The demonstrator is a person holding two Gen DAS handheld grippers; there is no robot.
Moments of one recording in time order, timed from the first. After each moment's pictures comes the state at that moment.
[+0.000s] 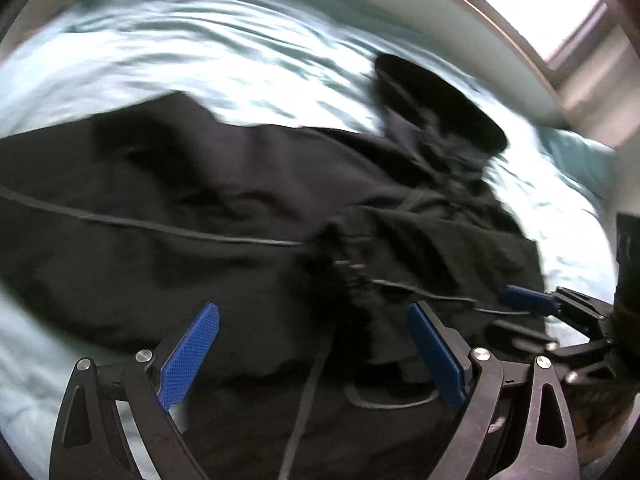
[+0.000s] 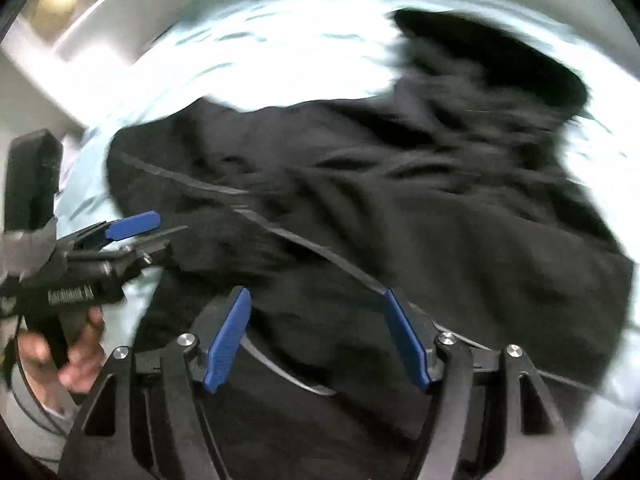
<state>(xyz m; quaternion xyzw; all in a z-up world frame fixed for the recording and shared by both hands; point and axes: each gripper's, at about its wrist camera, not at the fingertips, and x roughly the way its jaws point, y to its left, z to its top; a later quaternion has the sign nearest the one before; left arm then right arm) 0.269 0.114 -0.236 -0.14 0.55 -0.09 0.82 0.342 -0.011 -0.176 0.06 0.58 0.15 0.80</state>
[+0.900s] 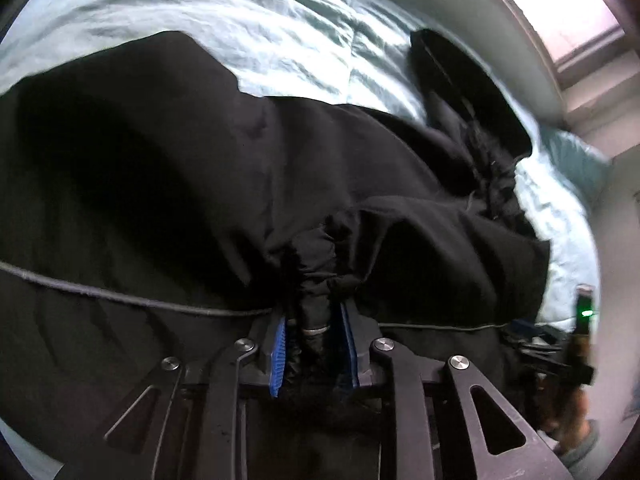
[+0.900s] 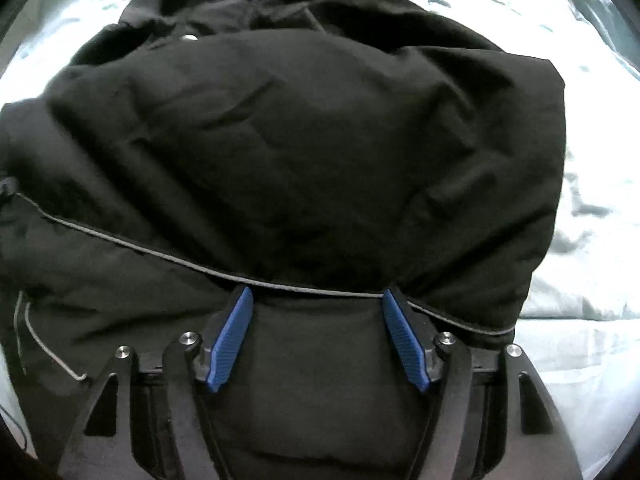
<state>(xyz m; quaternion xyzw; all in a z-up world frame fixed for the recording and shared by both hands) 0.324 0.166 -0.303 -0.19 0.59 -0.13 0.78 0.345 -0.108 -0.291 0.05 0.67 -0.05 0.74</state>
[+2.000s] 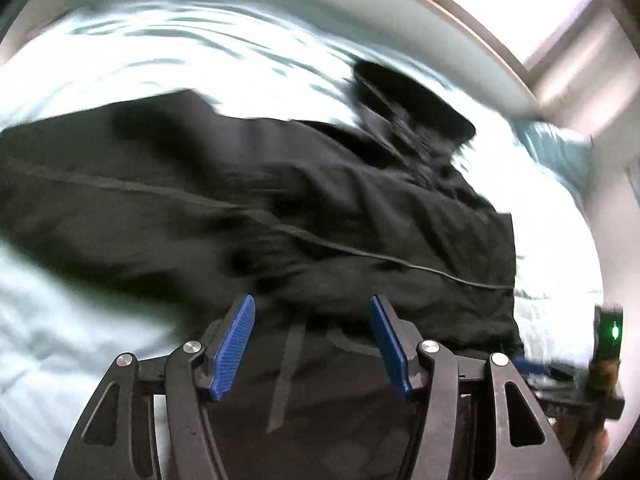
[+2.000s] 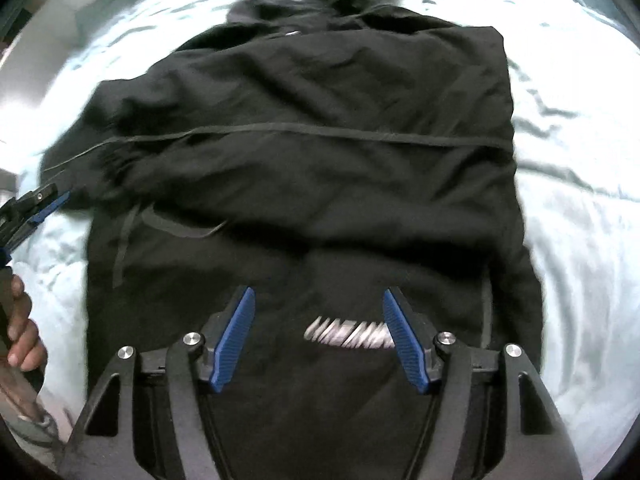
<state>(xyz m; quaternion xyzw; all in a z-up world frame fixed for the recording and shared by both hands) 0.196 0.154 -0.192 -0.16 0.52 -0.08 0.83 0.261 -0.059 -0.189 0.14 0.65 -0.01 0.75</state>
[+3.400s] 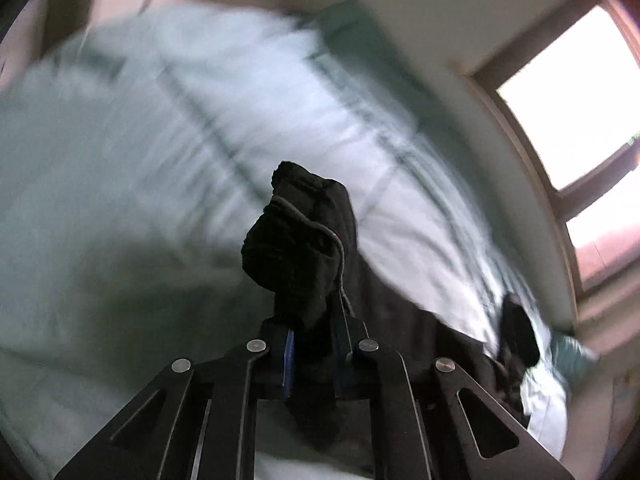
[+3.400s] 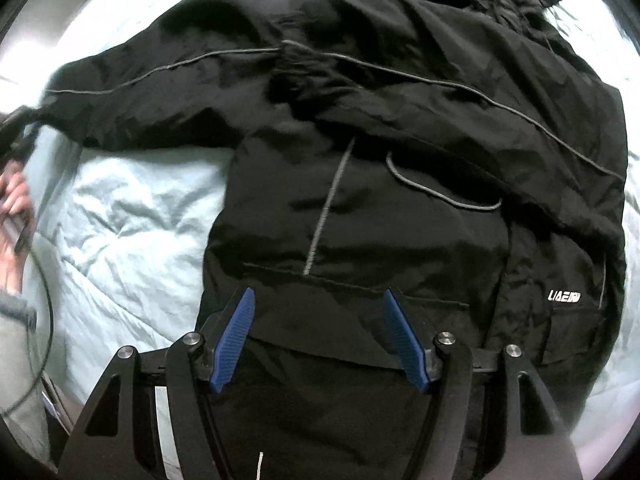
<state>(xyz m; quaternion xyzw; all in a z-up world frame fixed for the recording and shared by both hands) 0.265 0.523 -0.205 -0.33 0.40 0.04 0.86 0.273 0.170 -0.195 0.11 0.70 0.02 0.70</state>
